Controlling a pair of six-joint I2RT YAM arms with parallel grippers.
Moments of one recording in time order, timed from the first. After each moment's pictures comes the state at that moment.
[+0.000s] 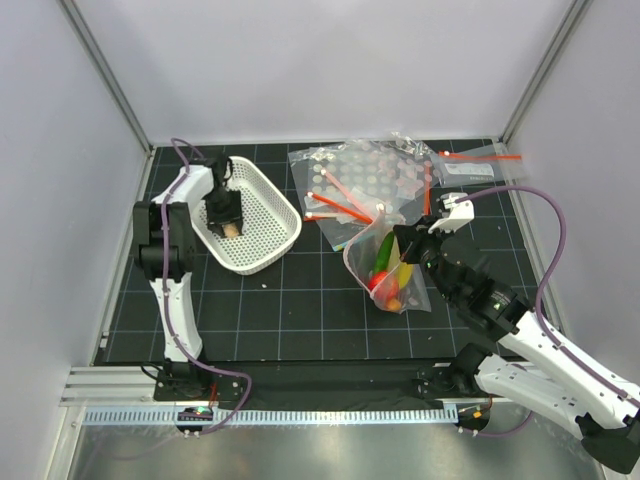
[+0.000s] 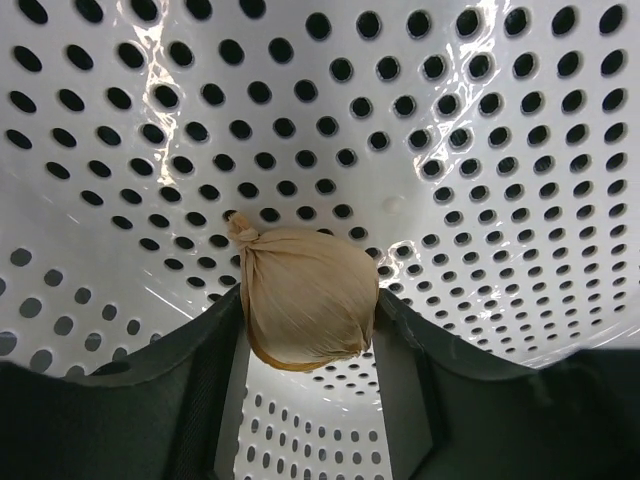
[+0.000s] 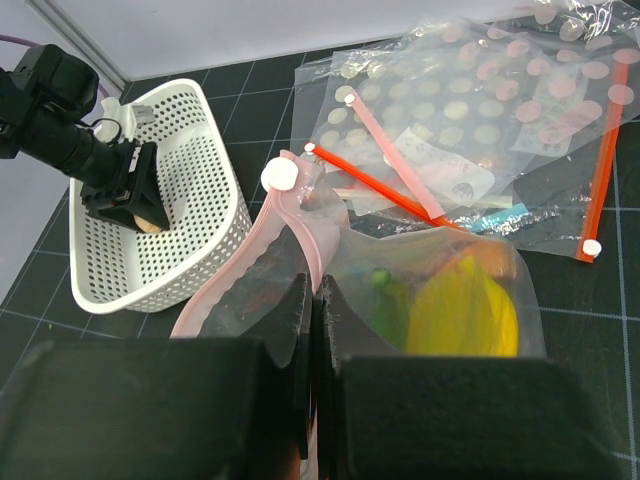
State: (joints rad) left arm -0.06 2.15 1.70 -0.96 0.04 -0.21; right arm 0.76 0.73 0.76 -0.20 0.45 0.45
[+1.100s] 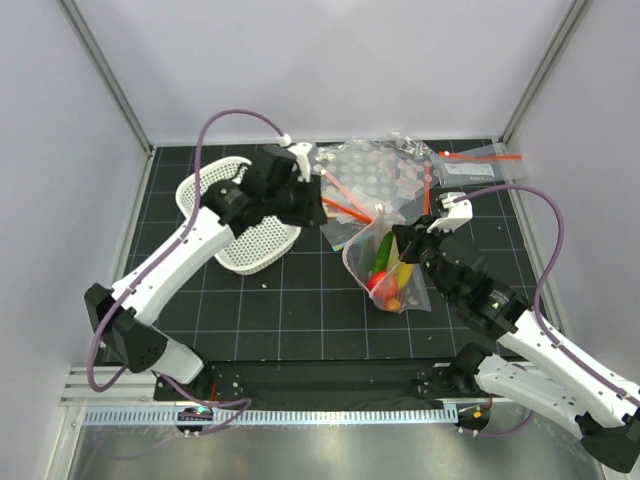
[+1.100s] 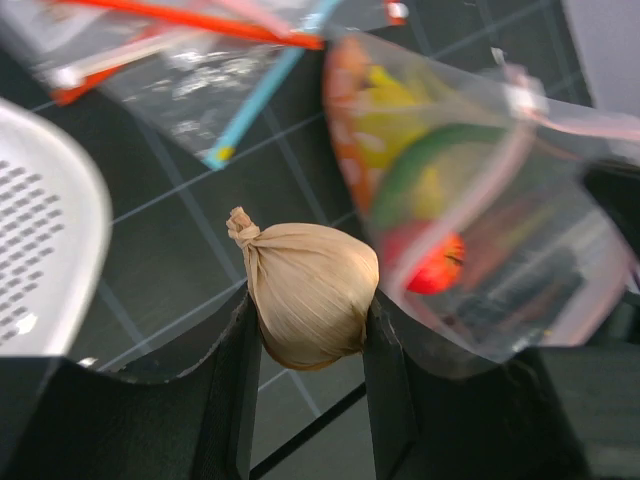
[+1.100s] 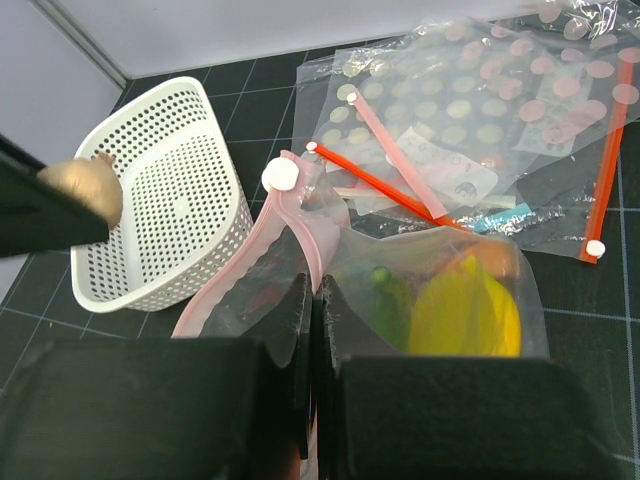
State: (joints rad) left arm -0.64 1.50 1.57 -0.79 0.11 -0.40; right arm 0.76 0.74 0.76 -0.19 0.45 0.45
